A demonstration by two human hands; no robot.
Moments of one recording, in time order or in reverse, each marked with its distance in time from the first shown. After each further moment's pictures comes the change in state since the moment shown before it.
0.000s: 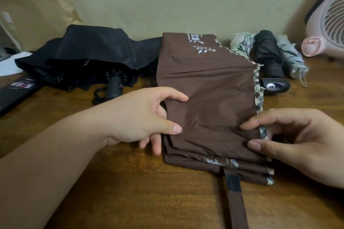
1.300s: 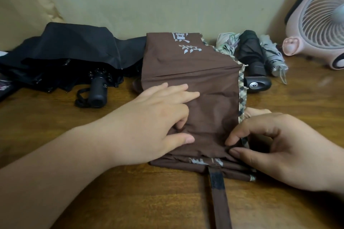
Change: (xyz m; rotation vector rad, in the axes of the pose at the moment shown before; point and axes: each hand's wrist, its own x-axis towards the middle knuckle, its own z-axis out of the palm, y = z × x) left_hand 0.010 0.007 0.028 0.826 0.151 0.480; right_hand -0.002 0.005 -0.004 -0.368 -0.122 -0.203
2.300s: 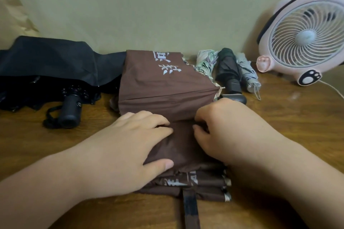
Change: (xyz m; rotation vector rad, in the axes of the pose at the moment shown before) left_hand 0.007 0.002 0.009 0.019 -0.077 -0.104; right_hand 0.066 -0.018 0.001 -0.719 0.001 0.223
